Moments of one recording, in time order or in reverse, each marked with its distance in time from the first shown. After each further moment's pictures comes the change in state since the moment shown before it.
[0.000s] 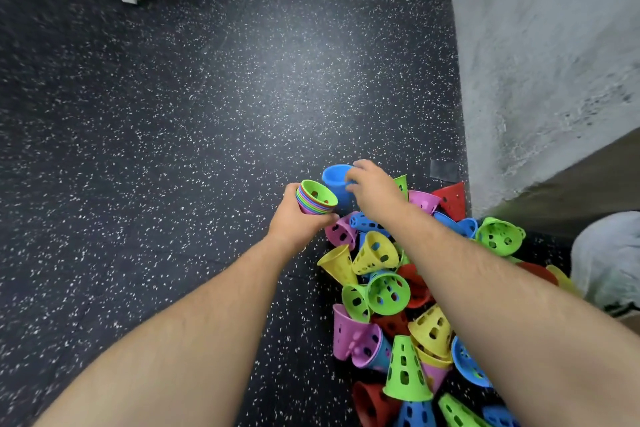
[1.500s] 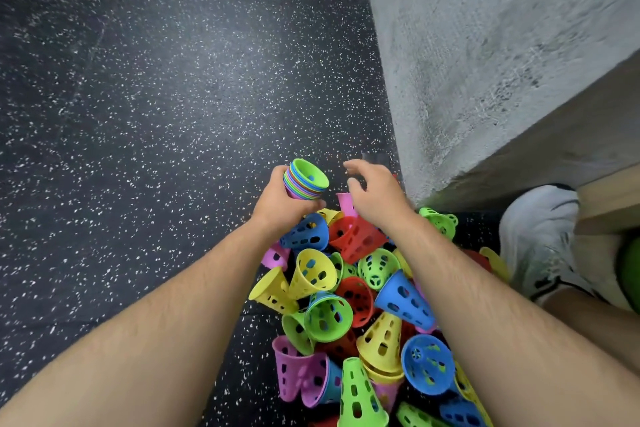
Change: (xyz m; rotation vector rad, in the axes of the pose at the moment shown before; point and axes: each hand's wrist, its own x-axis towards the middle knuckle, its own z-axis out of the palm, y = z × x) left_hand 0.072 0.042 0.097 0.089 -0.211 0.111; right_hand -0.045 0.090 -0.050 0.219 0.175 0.351
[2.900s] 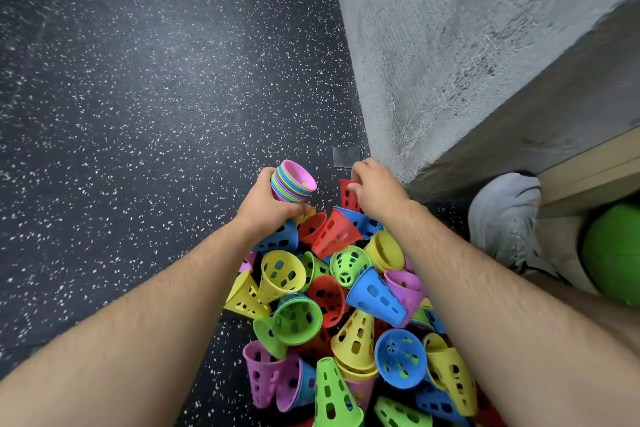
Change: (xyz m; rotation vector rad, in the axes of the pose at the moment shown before) left_hand 0.010 0.002 0.029 0.054 -0.116 0.024; right_hand 0.009 0.055 -0.025 -0.341 -0.079 0.081
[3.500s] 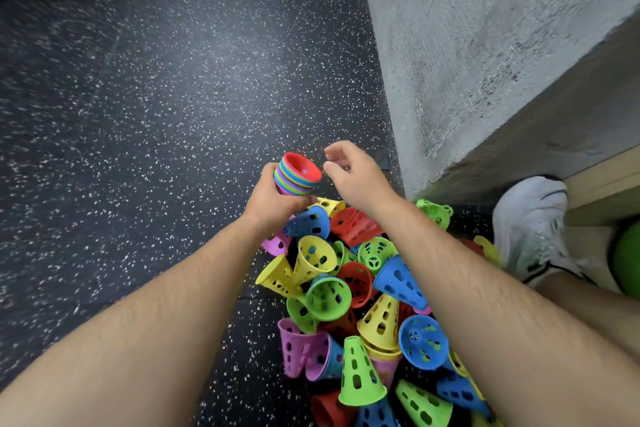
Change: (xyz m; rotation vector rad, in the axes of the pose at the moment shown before) left_hand -0.044 0.002 -0.043 -0.061 0.168 -0.010; right_hand -0.032 -0.106 -0.020 0.648 0.043 -0.127
